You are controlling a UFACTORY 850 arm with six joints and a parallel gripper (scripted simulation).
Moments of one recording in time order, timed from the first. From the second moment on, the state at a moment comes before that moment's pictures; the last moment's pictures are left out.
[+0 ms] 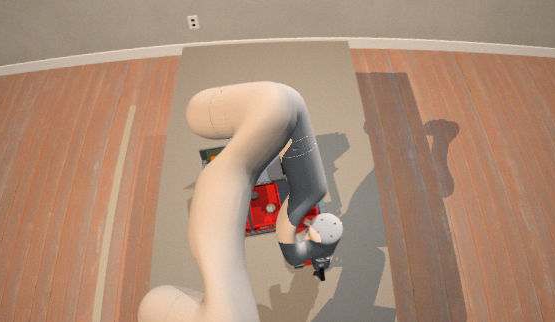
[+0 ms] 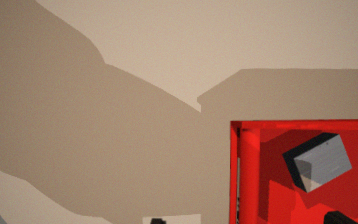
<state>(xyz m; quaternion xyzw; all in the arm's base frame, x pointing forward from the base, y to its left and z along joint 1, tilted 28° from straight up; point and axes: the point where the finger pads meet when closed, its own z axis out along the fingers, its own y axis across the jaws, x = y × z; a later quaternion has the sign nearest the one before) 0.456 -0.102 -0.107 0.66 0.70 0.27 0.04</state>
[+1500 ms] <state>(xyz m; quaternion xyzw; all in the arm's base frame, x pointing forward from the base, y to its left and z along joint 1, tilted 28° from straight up) 0.456 -0.102 -0.107 0.66 0.70 0.27 0.04</state>
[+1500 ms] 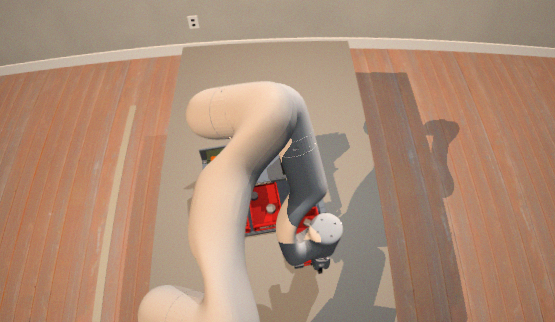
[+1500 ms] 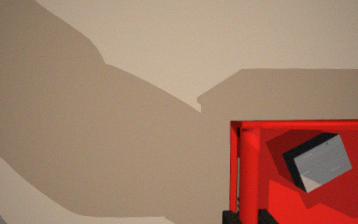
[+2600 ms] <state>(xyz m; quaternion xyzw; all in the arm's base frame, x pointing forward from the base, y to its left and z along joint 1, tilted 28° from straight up) 0.454 -0.103 -0.104 0.66 0.70 0.27 0.04</state>
